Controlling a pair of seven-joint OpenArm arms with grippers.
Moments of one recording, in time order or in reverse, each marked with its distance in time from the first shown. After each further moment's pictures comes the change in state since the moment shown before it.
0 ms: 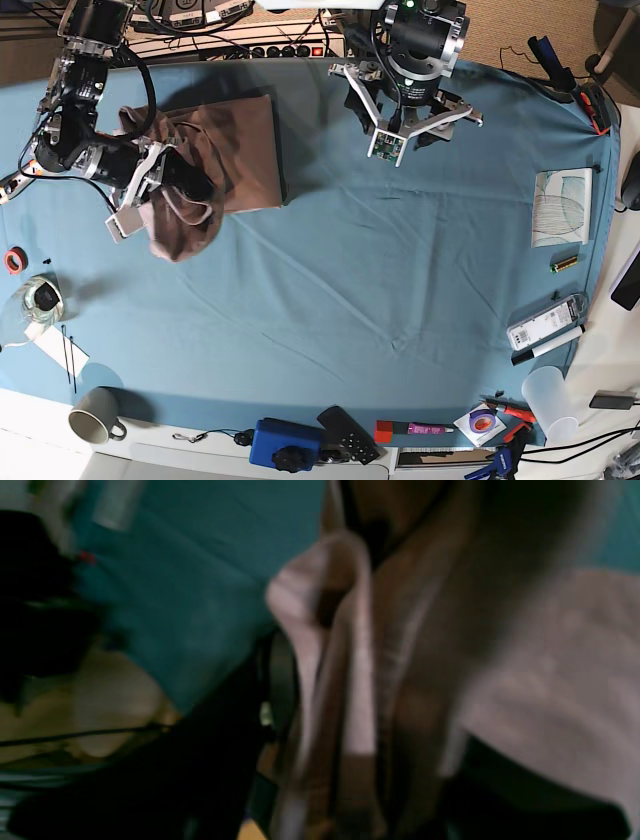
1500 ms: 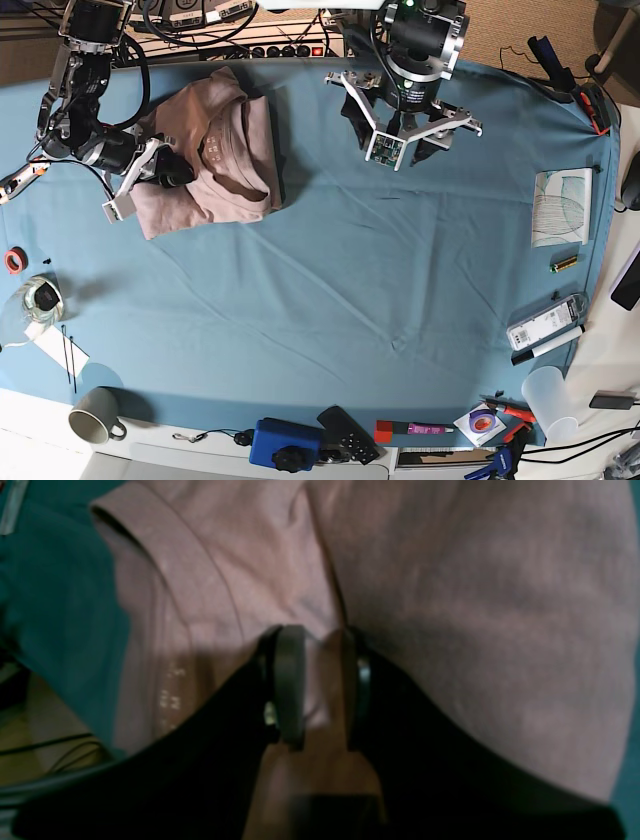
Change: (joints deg) left arm 0.3 0.0 0.0 0.0 2.4 -0.2 -7.4; right arm -1.1 0.5 0.3 -12.9 -17.1 0.4 8.8
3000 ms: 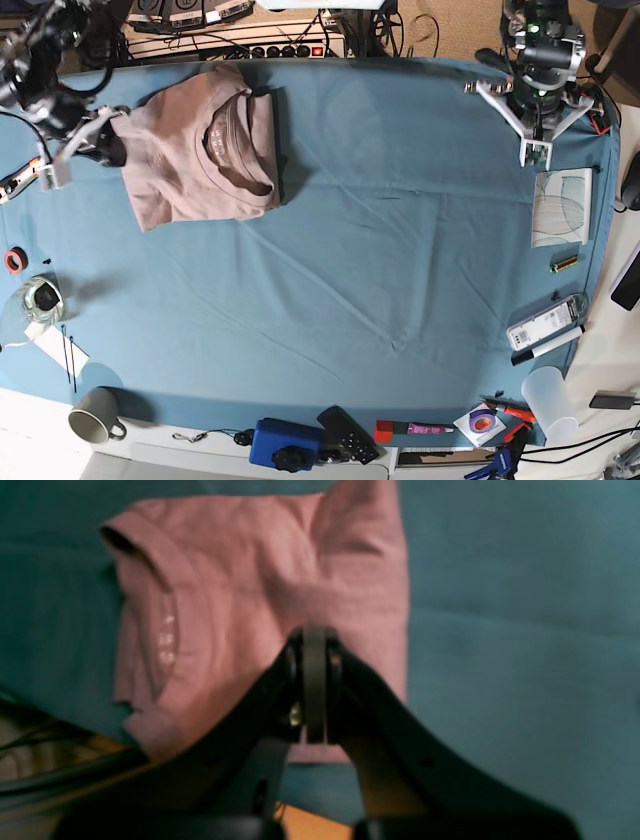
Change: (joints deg) left arm 6.9 -10.0 -37.9 0.0 -26.0 -7.7 1.8; right arm -11.9 -4.2 24.2 29.3 2.8 -1.4 -8.0
